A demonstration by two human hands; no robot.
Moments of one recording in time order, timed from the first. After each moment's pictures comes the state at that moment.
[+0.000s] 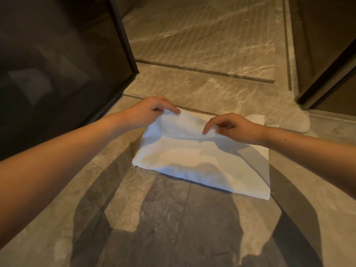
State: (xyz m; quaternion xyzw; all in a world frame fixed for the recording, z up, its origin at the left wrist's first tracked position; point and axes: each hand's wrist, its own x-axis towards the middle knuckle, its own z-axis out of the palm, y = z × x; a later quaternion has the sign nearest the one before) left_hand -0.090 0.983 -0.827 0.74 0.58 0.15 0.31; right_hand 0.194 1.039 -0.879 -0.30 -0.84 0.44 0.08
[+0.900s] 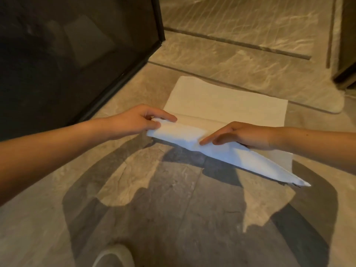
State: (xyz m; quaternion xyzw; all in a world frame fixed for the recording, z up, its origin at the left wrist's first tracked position) left_hand -0.129 0.851 -0.843 0.59 0.61 0.17 0.50; right_hand 0.162 0.944 -0.875 -0.28 -0.69 0.66 -0.11
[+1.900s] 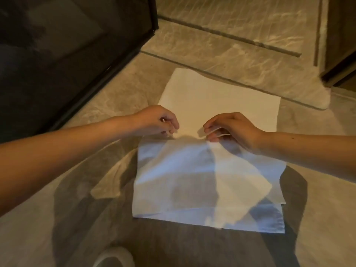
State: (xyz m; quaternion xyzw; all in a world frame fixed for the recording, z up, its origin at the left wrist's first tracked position) left_hand -0.113 0.869 -0.885 0.65 0.62 0.09 0.44; right_hand 0.136 0.912 -0.876 -0.51 -0.52 0.68 0.12
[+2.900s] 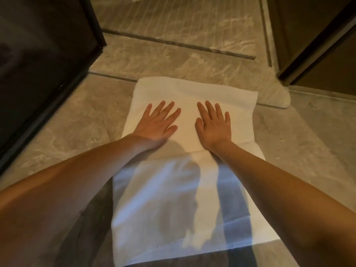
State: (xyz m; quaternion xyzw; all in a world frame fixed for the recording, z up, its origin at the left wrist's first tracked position) left_hand -0.063 0.984 -0.988 0.82 0.56 -0.02 0.10; right_hand 0.150 0.989 -0.977 -0.66 -0.74 0.11 0.00
